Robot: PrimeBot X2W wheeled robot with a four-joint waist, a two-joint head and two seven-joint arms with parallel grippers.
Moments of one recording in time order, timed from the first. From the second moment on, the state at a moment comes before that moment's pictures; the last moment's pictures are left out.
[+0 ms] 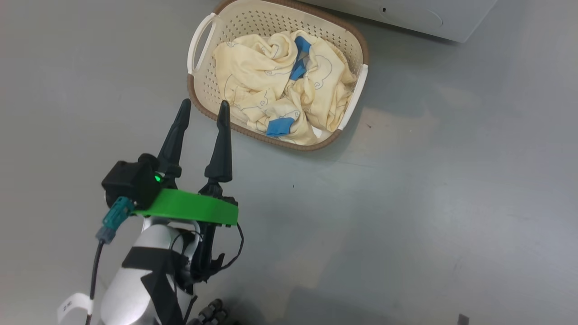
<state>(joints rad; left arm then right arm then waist) -0.46 0.03 -0.33 0.20 -0.40 -0.02 -0.25 -1.36 -0.16 0.10 0.83 1.29 0.13 0.52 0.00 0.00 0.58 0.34</state>
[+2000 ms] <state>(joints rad) -0.39 0.03 -0.32 0.22 -0.37 -0.02 -0.26 -1.09 -0.09 0.28 0.85 1.49 0.13 0.74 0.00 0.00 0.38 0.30</state>
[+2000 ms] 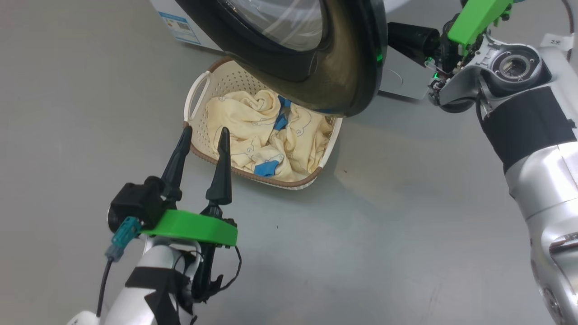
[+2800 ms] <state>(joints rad) -0.34 0.03 -0.33 0.22 -0.37 -0.02 -0.26 -0.99 -0.08 0.56 0.75 1.71 0.13 0.75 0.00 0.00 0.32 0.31</state>
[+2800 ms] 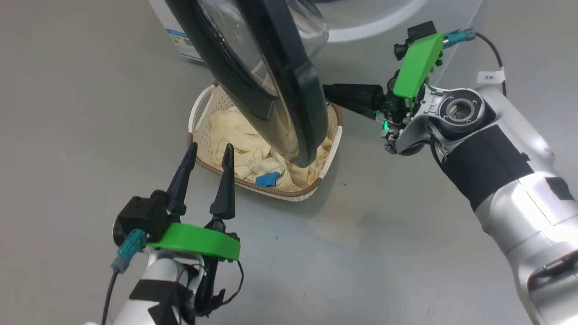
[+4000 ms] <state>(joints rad) -0.34 0.03 -0.33 0.22 -0.37 -0.01 -0.26 -0.97 -0.09 0.84 0.64 1.90 0.13 0.60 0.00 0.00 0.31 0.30</state>
